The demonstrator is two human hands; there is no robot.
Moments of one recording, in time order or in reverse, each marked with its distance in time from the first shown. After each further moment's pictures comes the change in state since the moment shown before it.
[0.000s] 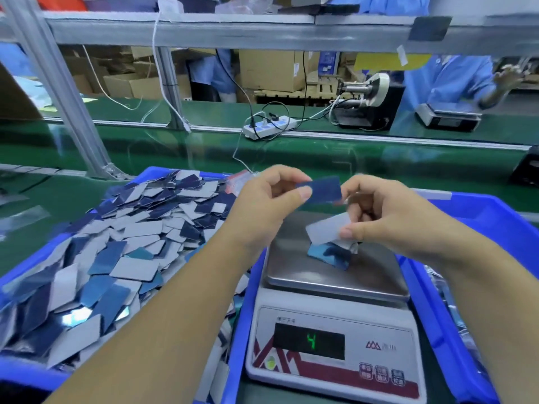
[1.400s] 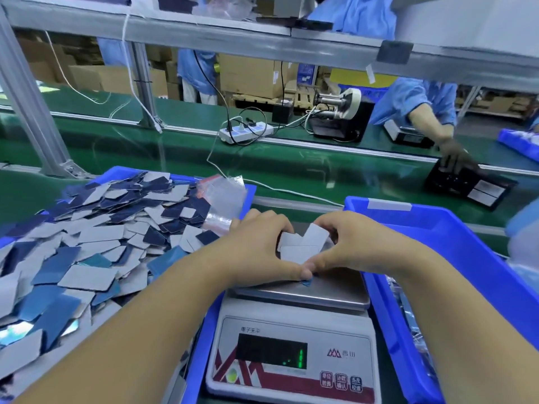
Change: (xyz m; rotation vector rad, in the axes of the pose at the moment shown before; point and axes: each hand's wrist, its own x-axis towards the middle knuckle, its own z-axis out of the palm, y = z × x) left_hand -0.008 -0.011 0.018 1.023 -0.450 -0.103; right_hand 0.003 0.008 -0.003 -0.544 -0.046 0.280
